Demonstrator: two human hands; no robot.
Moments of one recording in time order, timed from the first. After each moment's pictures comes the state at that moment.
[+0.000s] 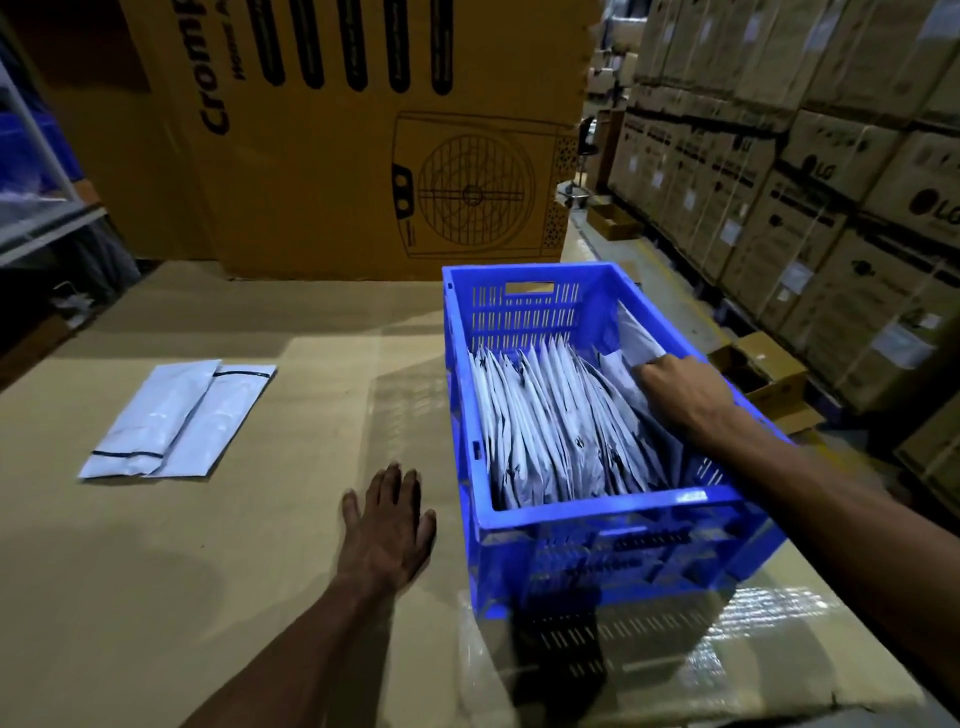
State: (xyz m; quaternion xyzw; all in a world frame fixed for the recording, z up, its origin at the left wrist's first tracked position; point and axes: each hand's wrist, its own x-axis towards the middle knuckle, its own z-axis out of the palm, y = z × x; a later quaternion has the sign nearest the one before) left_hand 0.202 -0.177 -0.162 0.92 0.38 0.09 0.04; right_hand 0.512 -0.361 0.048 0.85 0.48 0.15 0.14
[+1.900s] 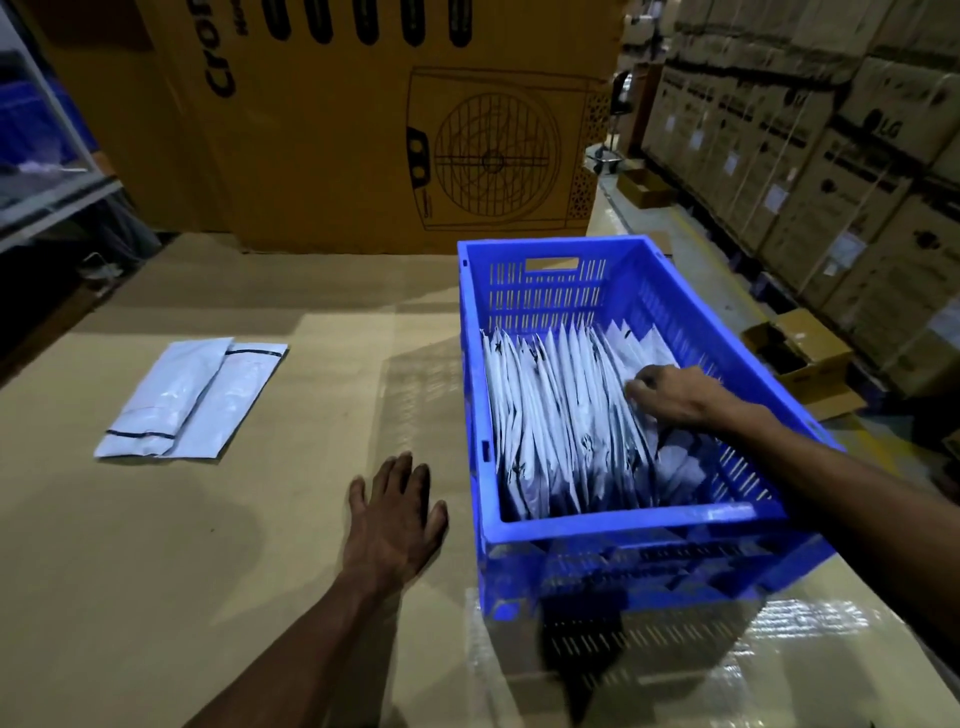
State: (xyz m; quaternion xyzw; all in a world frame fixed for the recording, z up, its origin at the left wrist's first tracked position) left_hand 0.203 -0.173 -0.168 0.91 0.39 0.11 0.04; right_hand 0.559 -0.323 -0.003 0.89 0.42 -0.13 -0.03
